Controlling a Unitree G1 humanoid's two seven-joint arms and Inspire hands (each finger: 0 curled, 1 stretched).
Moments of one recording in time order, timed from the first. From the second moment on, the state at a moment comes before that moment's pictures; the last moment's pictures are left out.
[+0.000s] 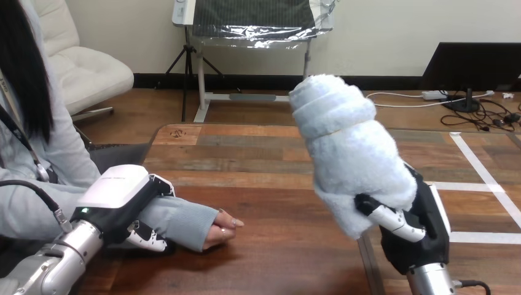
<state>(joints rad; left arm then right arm) -0.45 0.64 -0.38 1.02 0.73 -0.70 0.30 -0.15 0.00 -0.31 0.67 0.49 -0.51 0.70</state>
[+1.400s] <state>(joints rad) -0.37 0.67 -0.31 0.67 0.67 -0.67 0.22 -0.24 0.00 -0.29 0.87 0.39 -0.56 0.66</state>
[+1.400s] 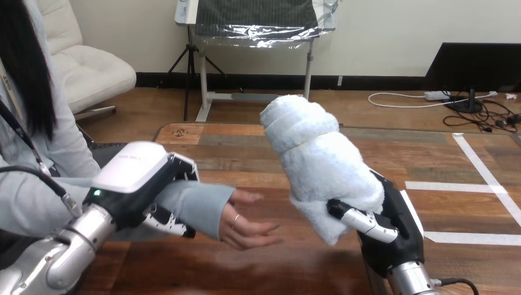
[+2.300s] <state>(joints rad) -0.36 0.67 -0.28 0.57 0.62 -0.67 0.14 -0.27 0.00 -0.26 1.02 0.30 -0.64 0.64</state>
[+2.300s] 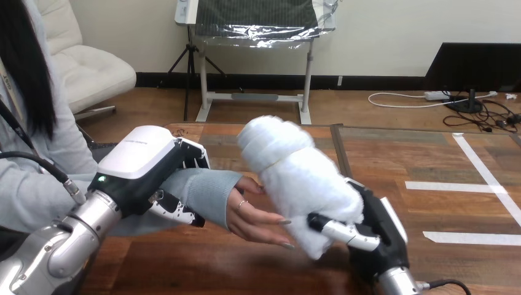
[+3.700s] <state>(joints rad) -0.35 0.66 -0.25 0.54 0.62 -0.67 0.11 -0.27 0.06 -0.19 1.06 0.23 -0.70 0.66</state>
